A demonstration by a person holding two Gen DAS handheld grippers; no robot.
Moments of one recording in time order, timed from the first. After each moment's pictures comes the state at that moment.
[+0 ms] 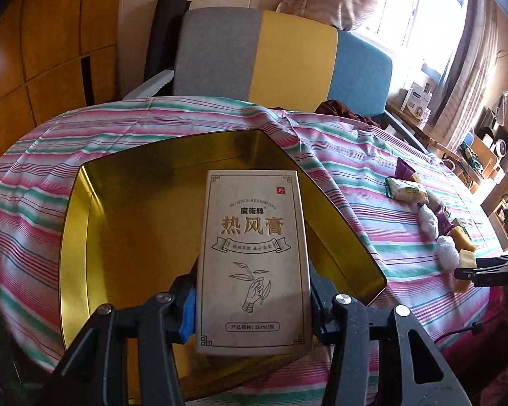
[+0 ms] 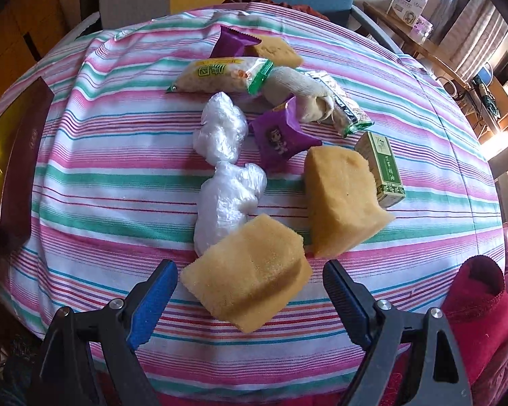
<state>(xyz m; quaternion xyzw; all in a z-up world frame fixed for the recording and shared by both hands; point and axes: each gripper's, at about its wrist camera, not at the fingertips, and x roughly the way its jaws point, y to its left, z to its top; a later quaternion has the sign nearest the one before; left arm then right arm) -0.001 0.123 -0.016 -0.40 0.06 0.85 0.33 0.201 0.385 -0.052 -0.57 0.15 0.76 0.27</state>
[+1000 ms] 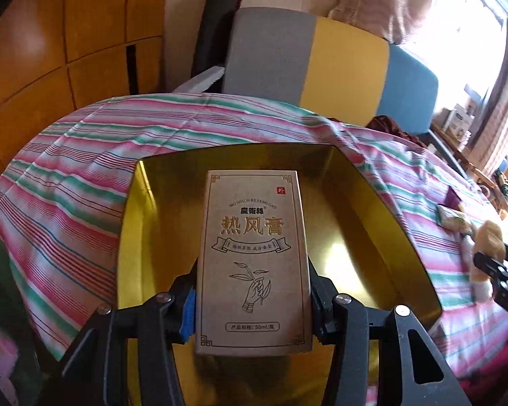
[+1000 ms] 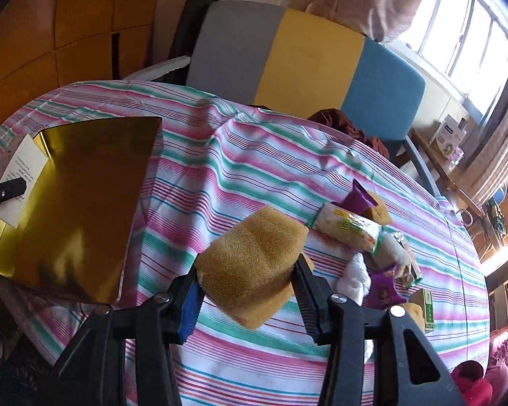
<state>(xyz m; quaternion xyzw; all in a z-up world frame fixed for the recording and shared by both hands) -0.057 0.087 -0.024 -0.41 0.04 0.88 0.24 0.094 0.248 0.005 -0.44 -0.02 0.88 0.21</state>
